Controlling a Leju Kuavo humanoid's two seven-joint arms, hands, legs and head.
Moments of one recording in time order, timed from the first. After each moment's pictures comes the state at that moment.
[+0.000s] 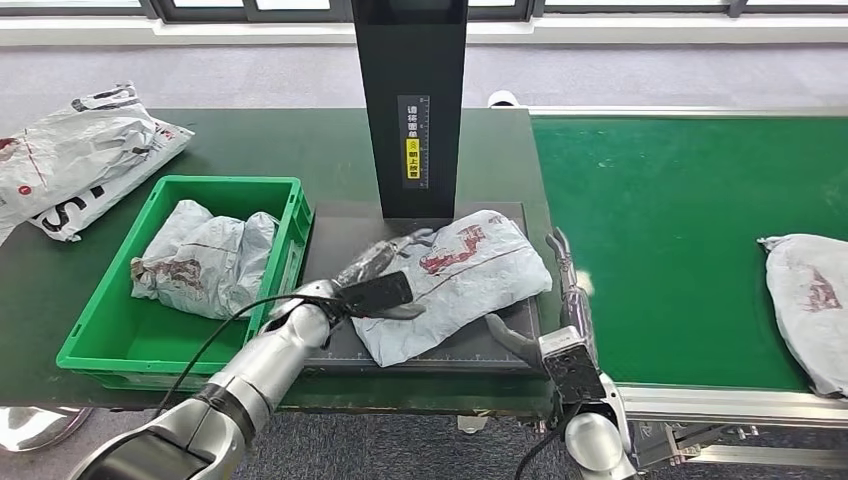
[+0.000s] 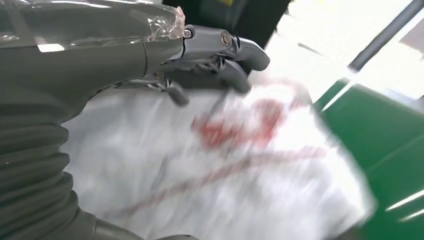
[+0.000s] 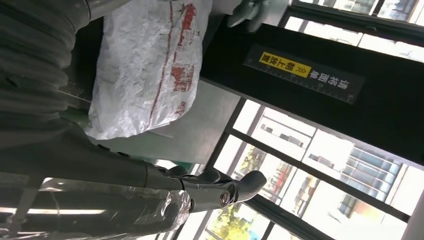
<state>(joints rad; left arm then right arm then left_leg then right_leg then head) -0.69 -0.19 -0.34 -0.59 -0.65 -0.05 -0.48 -0.04 0.08 0.20 -1.45 0.27 -0.25 -0.46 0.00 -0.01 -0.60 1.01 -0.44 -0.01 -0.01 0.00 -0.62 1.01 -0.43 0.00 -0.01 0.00</state>
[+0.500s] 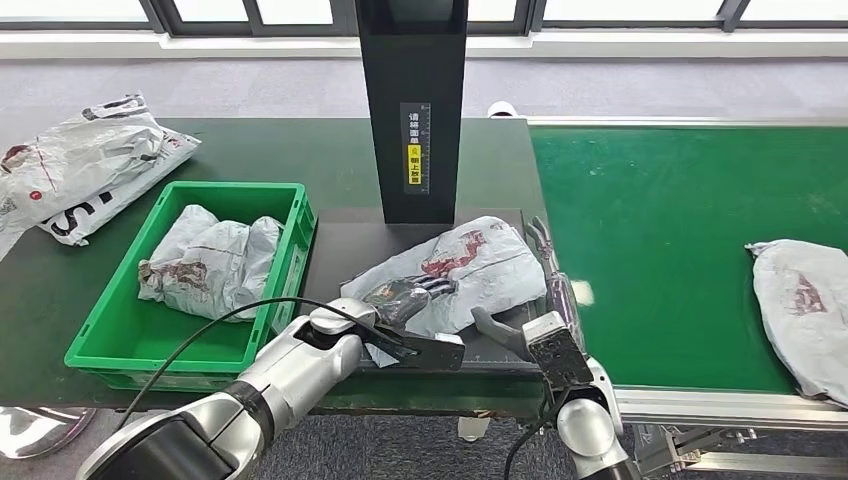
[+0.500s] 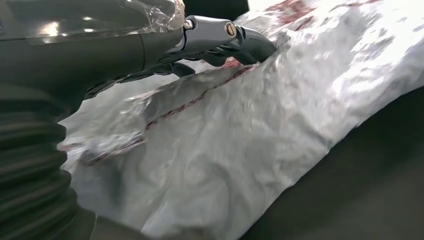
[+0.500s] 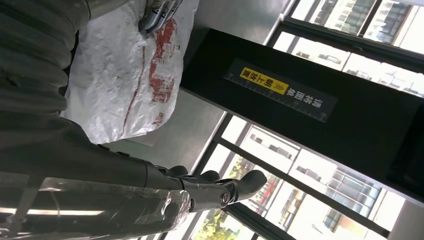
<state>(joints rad) -0.75 -0.20 -0.65 -0.40 -1.03 -0.05 -0.18 -0.10 0.12 0.20 -1.43 0.31 -0.18 -0.44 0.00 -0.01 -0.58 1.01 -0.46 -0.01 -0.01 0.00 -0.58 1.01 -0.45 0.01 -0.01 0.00</state>
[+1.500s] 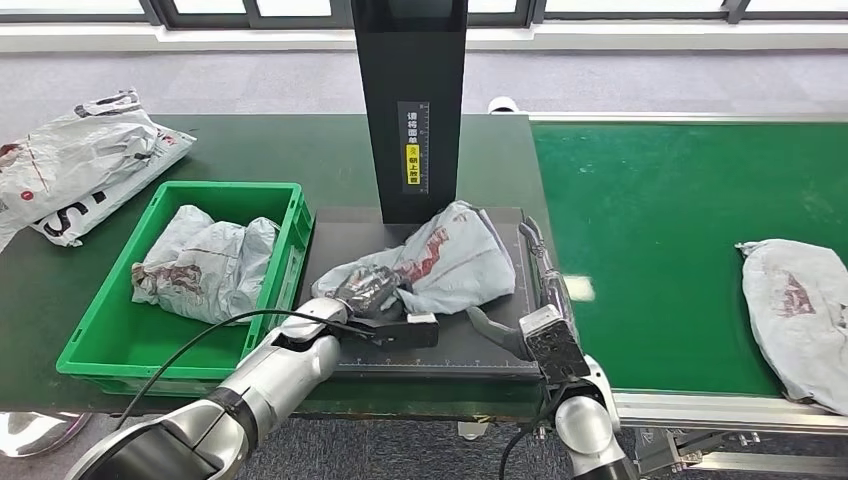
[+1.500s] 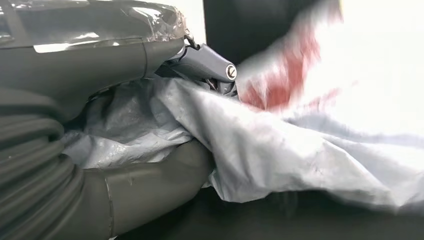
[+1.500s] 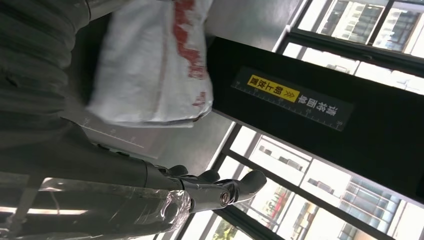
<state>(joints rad) -0.71 -0.17 -0.51 -0.47 -0.93 0.29 -0.20 -0.08 0.14 0.16 -1.44 0.32 -0.12 -0.41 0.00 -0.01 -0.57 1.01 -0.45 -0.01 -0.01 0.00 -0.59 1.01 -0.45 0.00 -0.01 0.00</state>
